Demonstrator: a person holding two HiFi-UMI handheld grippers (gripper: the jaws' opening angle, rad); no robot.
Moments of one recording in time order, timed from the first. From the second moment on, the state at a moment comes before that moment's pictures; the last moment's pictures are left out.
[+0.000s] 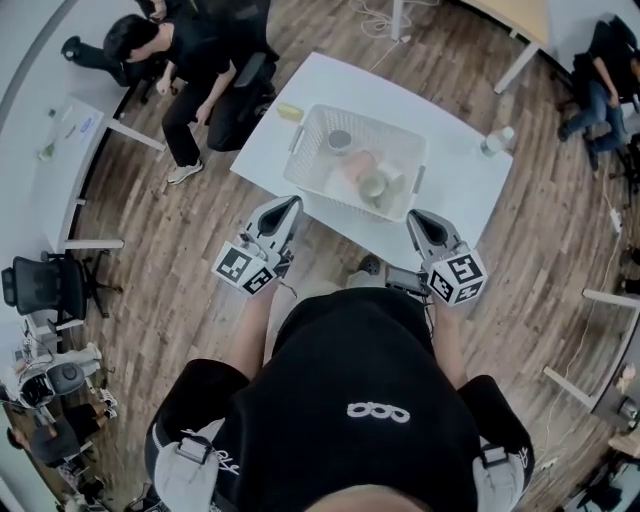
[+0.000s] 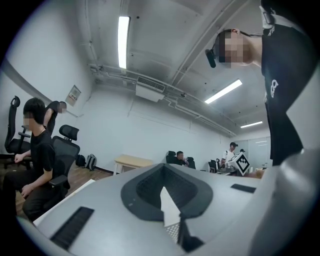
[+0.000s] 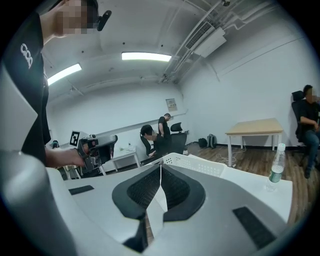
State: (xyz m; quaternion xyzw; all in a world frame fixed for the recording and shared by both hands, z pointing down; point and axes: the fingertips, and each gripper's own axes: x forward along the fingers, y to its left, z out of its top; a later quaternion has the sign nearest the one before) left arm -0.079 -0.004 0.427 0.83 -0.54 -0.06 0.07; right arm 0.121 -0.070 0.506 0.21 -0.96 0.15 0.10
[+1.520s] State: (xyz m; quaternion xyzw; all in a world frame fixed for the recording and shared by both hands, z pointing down) left arm -0.209 -0.106 0.443 0.87 -0.47 -0.08 0.09; right arm -0.034 -0.151 0.538 0.24 -0.94 0.13 0.18
